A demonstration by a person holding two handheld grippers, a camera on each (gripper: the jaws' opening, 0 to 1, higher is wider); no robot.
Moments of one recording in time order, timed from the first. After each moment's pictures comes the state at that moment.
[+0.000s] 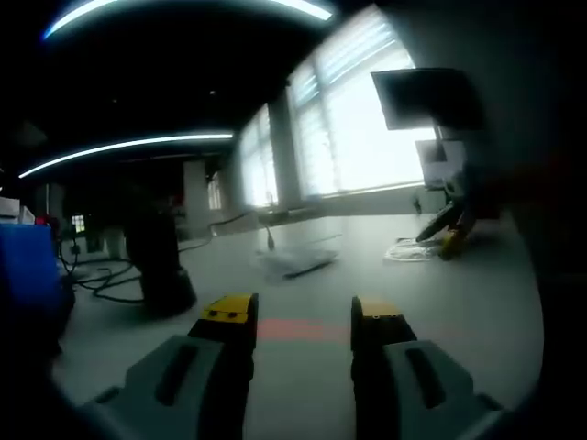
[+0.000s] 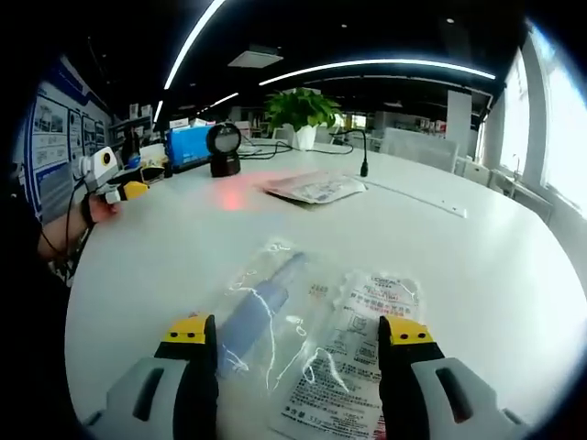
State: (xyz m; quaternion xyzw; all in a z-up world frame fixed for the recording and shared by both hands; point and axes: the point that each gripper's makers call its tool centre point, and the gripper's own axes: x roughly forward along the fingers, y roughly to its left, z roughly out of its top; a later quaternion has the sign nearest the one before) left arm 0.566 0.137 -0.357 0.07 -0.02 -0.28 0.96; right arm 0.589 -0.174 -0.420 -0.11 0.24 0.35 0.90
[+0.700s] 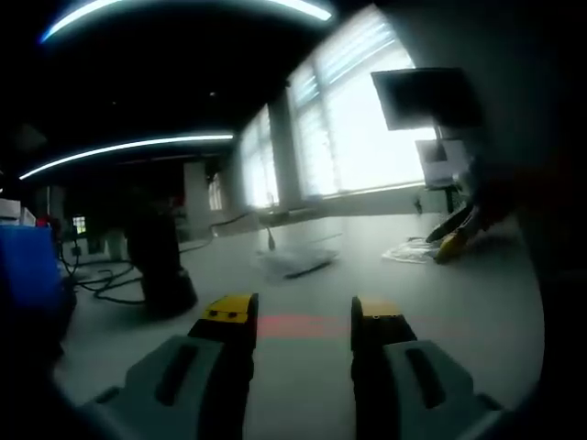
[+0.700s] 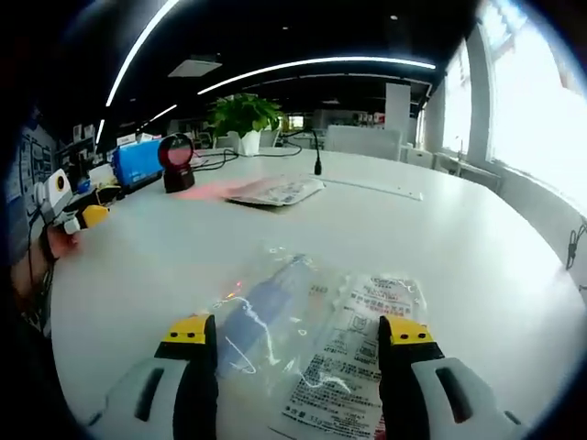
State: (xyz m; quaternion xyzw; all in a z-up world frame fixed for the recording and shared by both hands) left arm 0.567 0.138 -0.357 0.07 -0.02 -0.28 0.96; right arm 0.588 -0.178 -0.420 -0.07 0.24 0.22 0.94
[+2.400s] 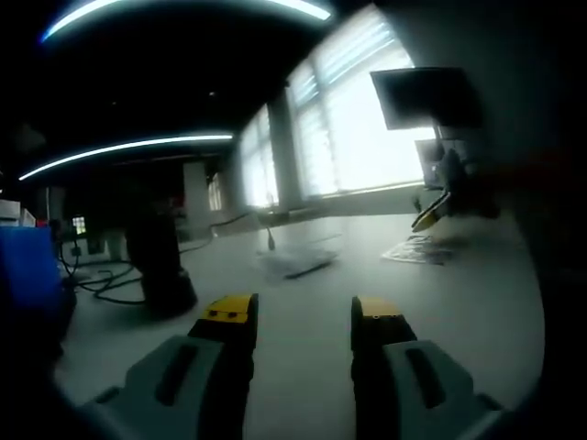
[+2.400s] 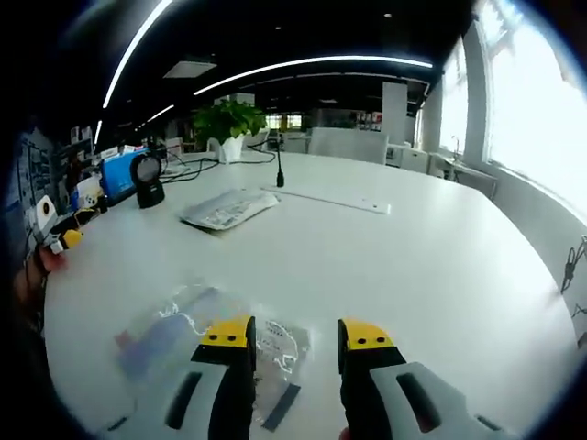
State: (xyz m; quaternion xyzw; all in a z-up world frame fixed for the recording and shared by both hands) left arm 0.567 0.138 -0.355 0.07 -0.03 -0.28 0.96; right arm 0.659 -0.255 -0.400 -0.07 0.24 0.21 0.94
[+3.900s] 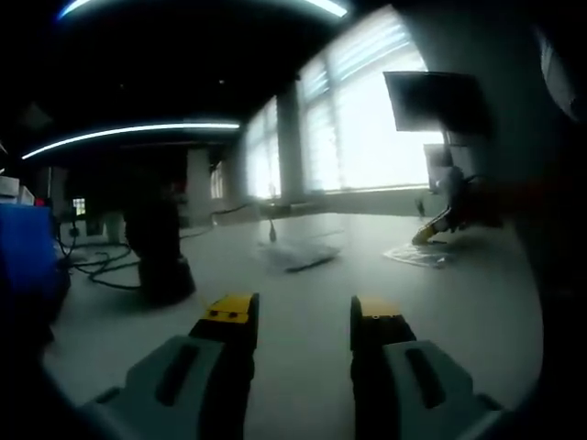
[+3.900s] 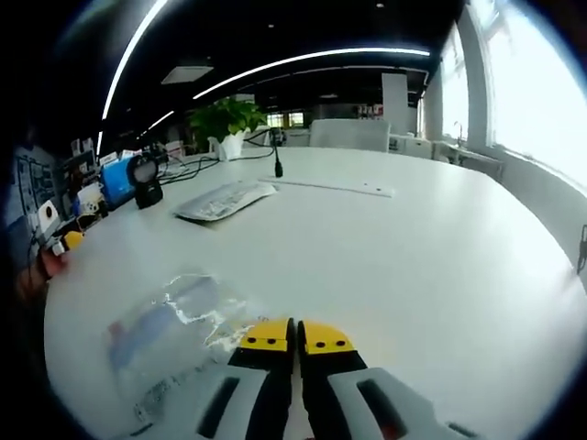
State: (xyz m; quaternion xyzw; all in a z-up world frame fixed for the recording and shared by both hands) left arm 0.576 0.140 -0.366 0.04 0.00 -0.28 0.96; right arm 0.668 -0.255 -0.423 -0.04 0.26 0.22 0.94
